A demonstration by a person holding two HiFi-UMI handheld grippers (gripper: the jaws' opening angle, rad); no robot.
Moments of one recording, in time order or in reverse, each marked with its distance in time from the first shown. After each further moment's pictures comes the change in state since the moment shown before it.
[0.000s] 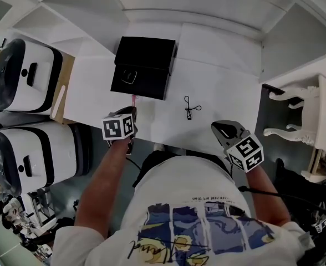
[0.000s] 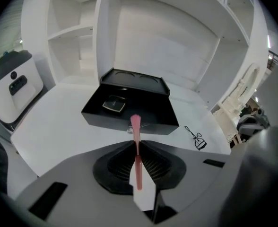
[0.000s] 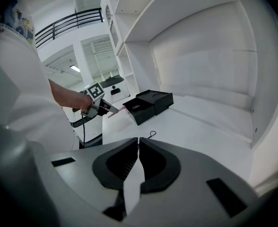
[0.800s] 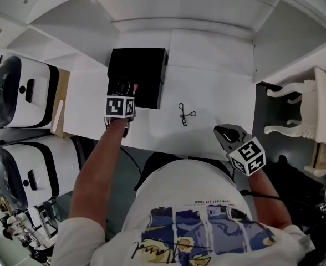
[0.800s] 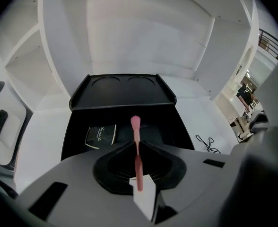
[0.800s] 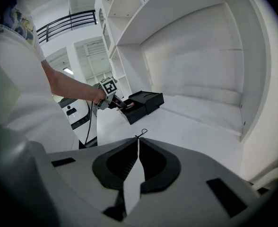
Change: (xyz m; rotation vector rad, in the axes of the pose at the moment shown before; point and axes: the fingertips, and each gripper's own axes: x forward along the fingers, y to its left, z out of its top) left arm 0.060 -0.004 0.078 0.219 0.104 -0.017; right arm -0.015 -0.020 -0.009 0.054 -0.019 -0.064
